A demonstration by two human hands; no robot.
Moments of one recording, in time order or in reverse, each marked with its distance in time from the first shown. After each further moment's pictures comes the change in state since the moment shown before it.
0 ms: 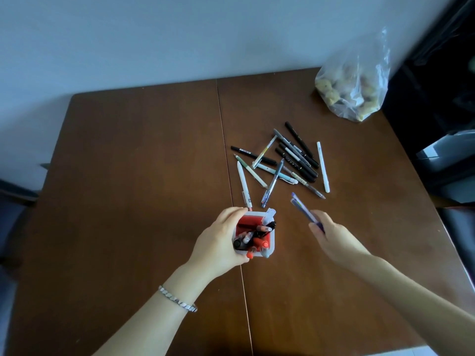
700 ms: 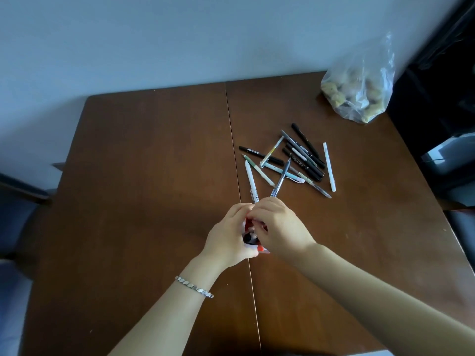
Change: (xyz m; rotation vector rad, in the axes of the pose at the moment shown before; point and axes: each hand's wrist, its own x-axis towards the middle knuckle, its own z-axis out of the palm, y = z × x) left_hand -0.001 0.006 -0.004 -0.061 -0.013 -0.073; right_hand -0.012 -0.121 0.018 -0.119 0.197 -0.598
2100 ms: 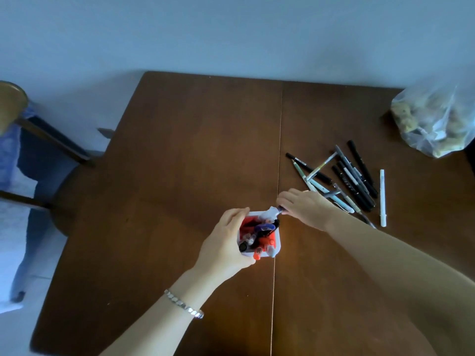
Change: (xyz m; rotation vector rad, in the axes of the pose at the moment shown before) left_hand -0.029 -0.053 -0.027 0.006 0.227 -0.134; right_hand 0.108 0.068 0.033 -0.582 -0.338 -0.513
